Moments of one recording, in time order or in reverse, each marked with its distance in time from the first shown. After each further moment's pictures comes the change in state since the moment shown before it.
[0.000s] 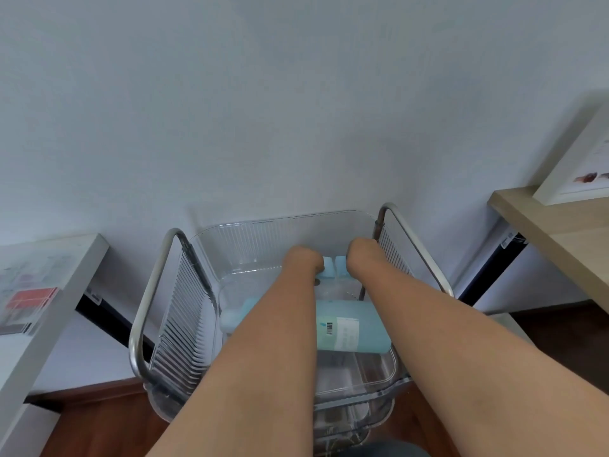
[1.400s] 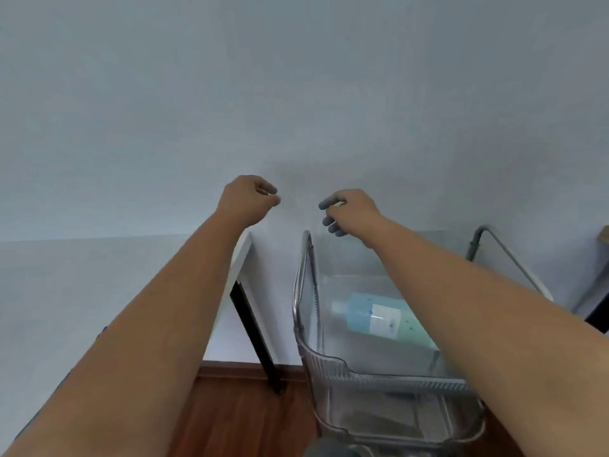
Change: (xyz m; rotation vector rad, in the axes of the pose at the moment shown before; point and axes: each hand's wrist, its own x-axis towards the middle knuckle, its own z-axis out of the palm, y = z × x) left_hand -0.173 -0.002 -0.313 0.310 0.566 0.719; right_hand -0.157 -0.167 -0.112 1.011 -0.102 -0.578
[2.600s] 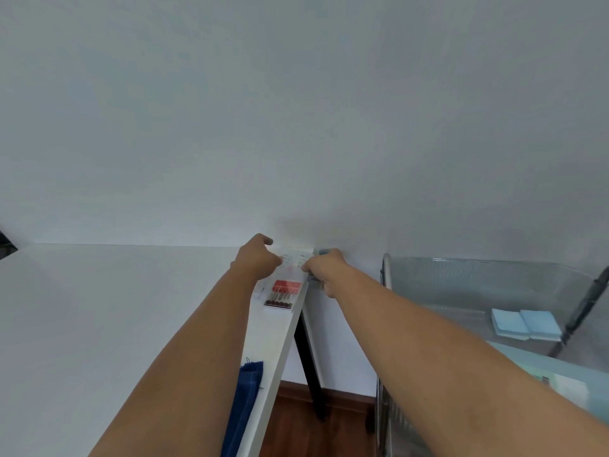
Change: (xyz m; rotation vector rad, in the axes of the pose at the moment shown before) left_hand 0.038 -0.164 -0.028 0.115 -0.038 -0.326; right_hand 0.054 -0.001 0.208 0.455 -0.133 0.459
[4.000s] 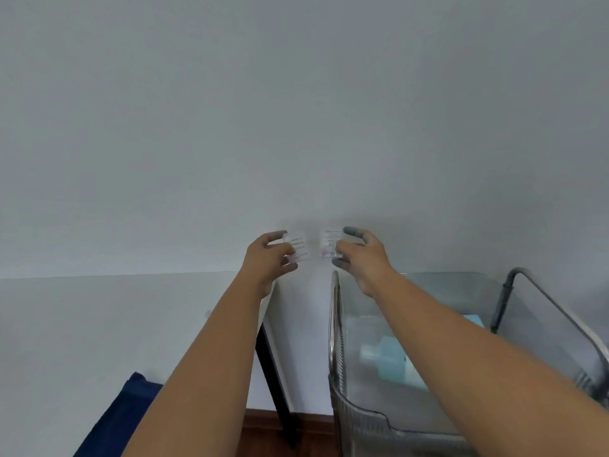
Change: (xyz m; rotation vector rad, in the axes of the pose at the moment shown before) left_hand -0.072 0.105 0.028 -0.964 -0.201 0.050; right_hand -0.065 -0.042 -0.141 0.306 0.112 -0.444
